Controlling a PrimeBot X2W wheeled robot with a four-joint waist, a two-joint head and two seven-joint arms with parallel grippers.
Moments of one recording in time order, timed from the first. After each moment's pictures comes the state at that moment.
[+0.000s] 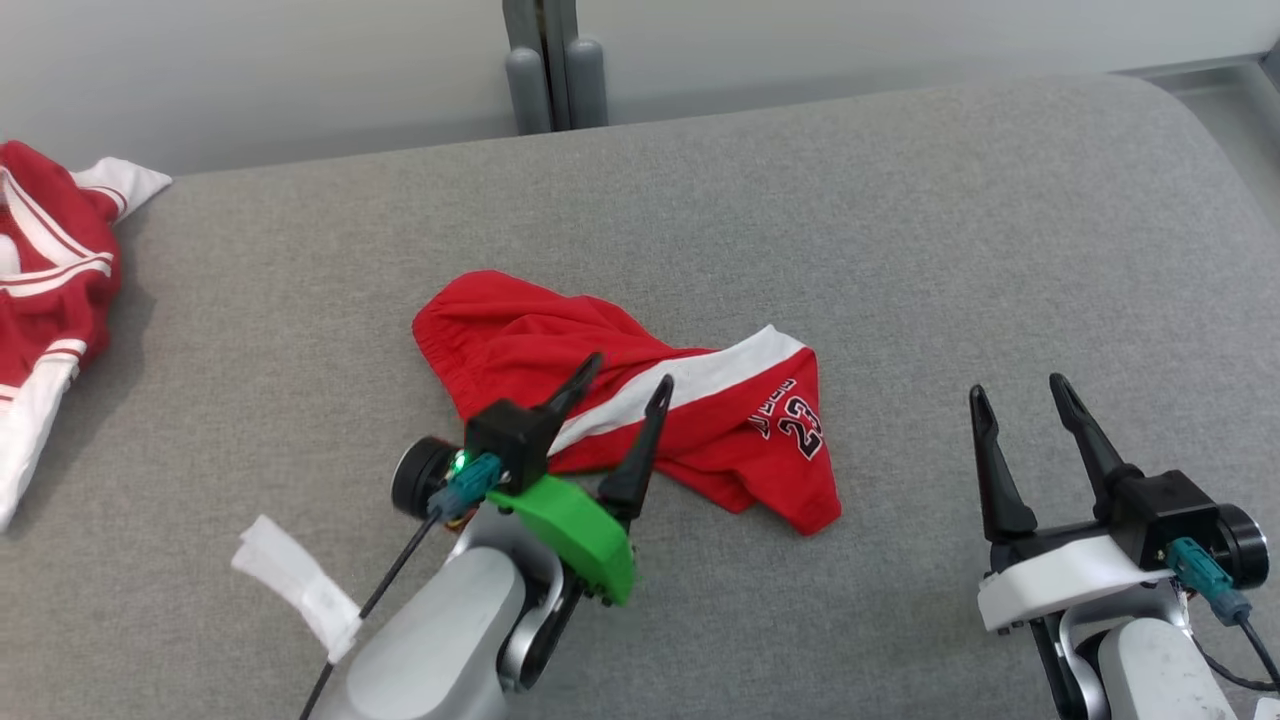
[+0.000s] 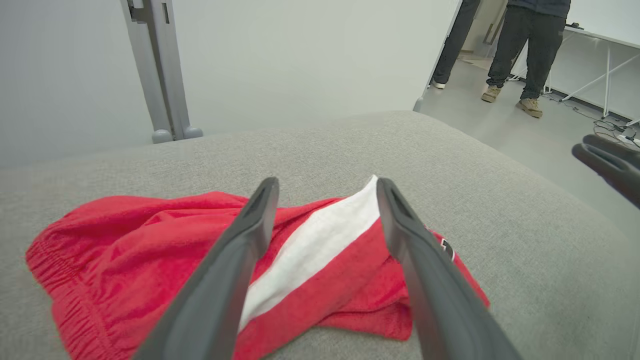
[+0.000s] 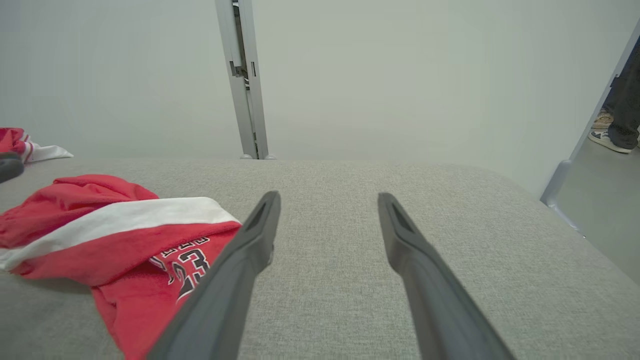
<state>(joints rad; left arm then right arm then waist) -0.53 0.11 -0.78 0.52 -0.62 -0.04 -0.26 -0.12 -0.05 -0.02 0.13 0.08 0.13 -0.26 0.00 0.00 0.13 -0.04</state>
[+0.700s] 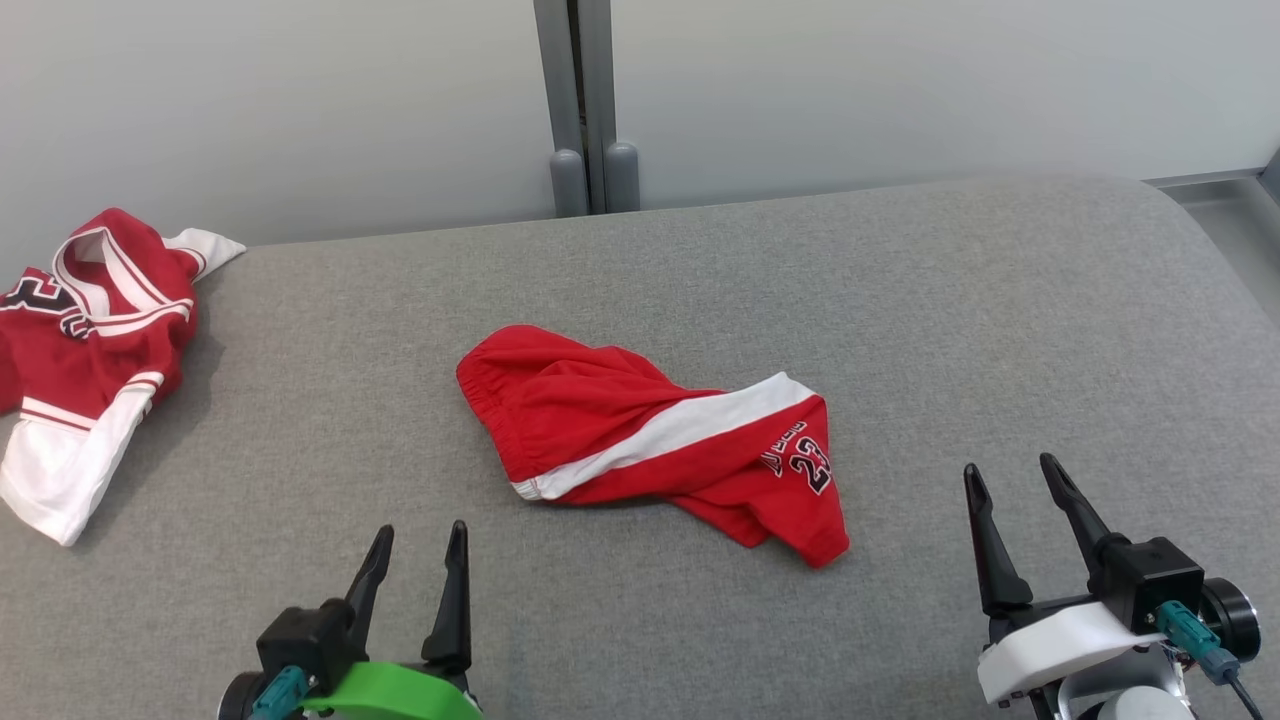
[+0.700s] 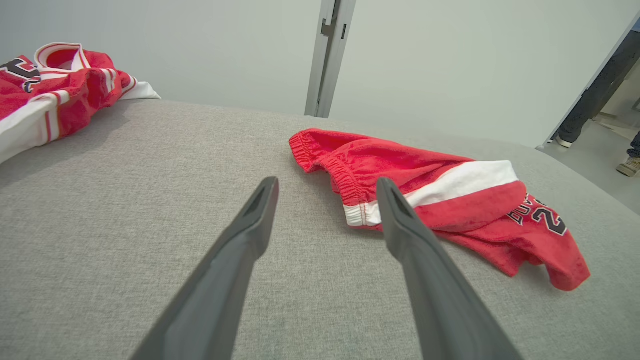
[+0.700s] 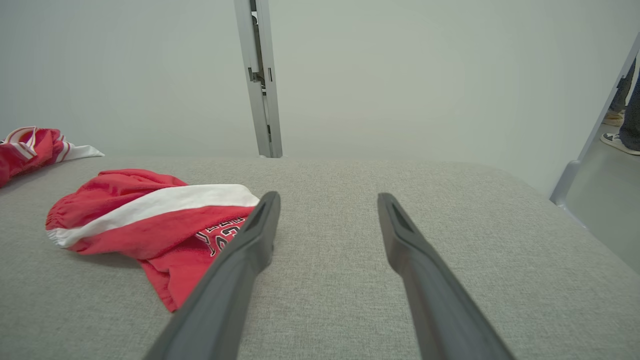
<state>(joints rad) -0.03 0.09 -0.24 0.31 -0.38 -0.09 -0.26 -0.01 -0.05 -0.01 0.14 0.09 0.13 -0.26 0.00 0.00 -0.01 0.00</state>
